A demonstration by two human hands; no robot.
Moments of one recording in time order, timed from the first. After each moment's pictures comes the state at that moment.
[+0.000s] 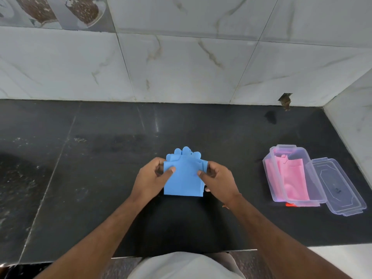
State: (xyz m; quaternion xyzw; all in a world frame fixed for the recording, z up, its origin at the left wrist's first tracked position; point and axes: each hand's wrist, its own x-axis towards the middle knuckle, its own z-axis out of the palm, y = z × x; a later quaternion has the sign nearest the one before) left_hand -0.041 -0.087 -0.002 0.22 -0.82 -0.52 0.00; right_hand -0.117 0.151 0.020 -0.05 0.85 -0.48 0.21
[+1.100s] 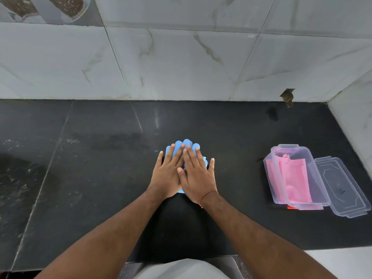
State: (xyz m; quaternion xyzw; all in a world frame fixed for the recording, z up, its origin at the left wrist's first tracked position) left_hand -0.100 -0.049 -0.059 -0.02 -0.99 -0.09 -0.04; right_hand -0.126 0.097 -0.024 -0.23 0.95 -0.17 0.10
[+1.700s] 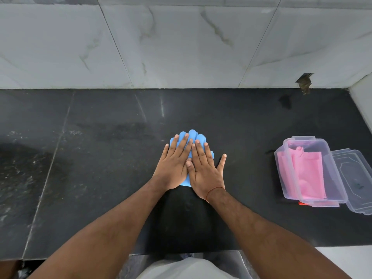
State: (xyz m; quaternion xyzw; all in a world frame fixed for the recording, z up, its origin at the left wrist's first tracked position) left_hand -0.105 -0.060 -0.077 -0.03 -0.98 -0.18 -0.06; right_hand -0.127 0.105 -0.062 -0.21 0.96 -0.14 0.12
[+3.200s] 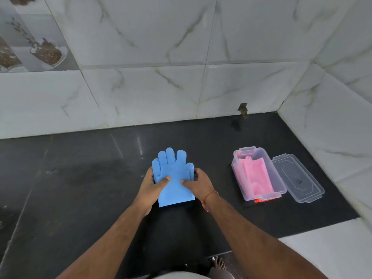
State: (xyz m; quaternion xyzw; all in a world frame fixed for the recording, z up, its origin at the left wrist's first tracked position) left_hand -0.078 -0.011 0.019 0.22 -0.65 -0.72 -0.06; right_hand -0.133 0.174 0.008 0.10 0.76 -0.60 0.22
